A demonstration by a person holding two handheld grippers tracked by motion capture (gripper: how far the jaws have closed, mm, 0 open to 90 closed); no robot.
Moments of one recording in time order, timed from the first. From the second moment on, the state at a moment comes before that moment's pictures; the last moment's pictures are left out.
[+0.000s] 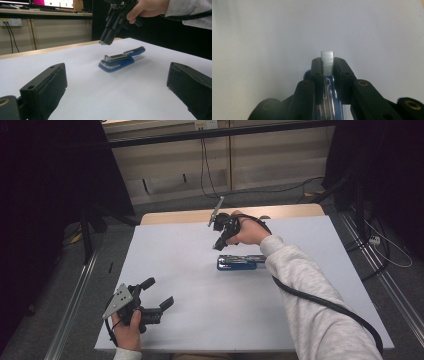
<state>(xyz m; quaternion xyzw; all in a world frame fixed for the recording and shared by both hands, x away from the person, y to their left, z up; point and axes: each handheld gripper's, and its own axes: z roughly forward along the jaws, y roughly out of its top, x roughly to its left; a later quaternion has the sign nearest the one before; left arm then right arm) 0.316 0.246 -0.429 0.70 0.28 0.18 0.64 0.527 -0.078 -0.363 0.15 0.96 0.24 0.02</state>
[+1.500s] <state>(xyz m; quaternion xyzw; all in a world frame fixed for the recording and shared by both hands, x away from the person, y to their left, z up) 0.316 0.246 -0.430 0.70 0.28 0.19 0.63 0.520 -0.097 -0.390 0.15 0.96 0.22 0.00</state>
